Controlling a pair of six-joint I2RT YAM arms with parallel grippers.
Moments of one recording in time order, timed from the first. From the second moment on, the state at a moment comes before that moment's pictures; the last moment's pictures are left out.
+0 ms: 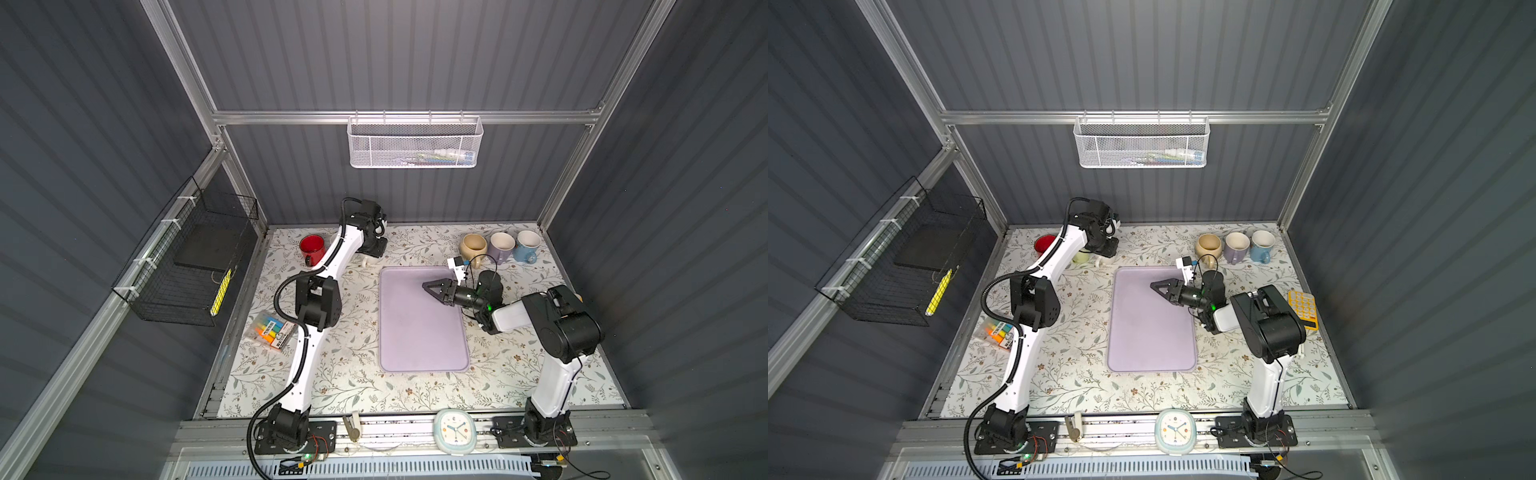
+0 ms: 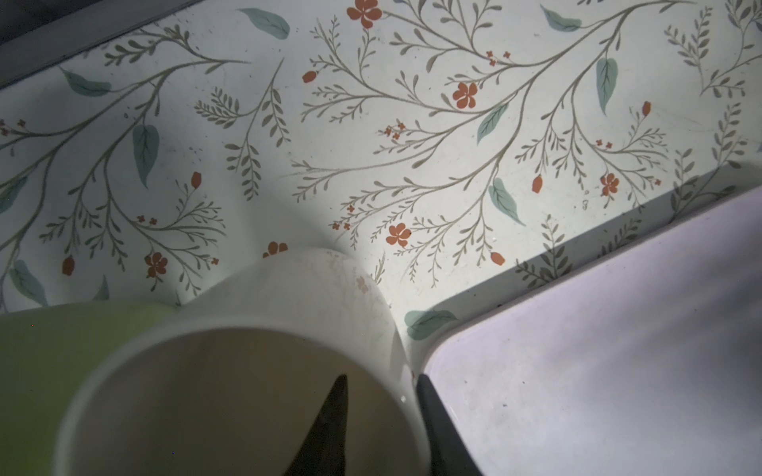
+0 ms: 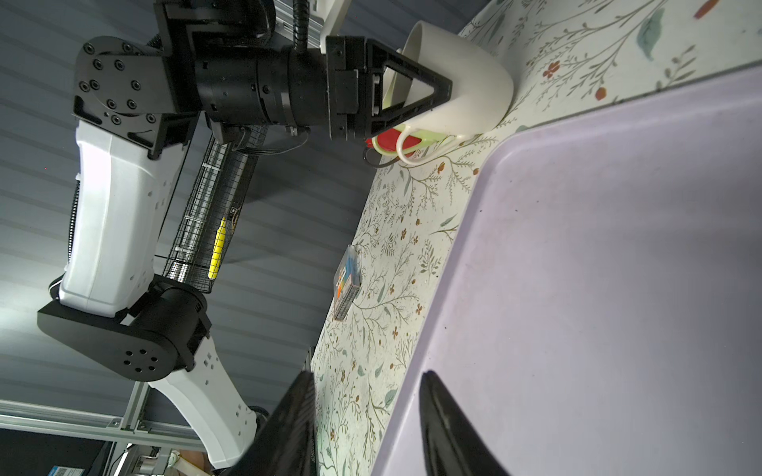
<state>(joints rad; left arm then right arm) -0.37 2.51 2.48 -1.07 0.08 0.07 0.31 1.90 0.69 1.07 -0.89 0.99</state>
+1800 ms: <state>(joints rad) -0.37 2.51 2.48 -1.02 0.09 0.06 0.31 1.93 0.69 1.09 -0.89 1.01</state>
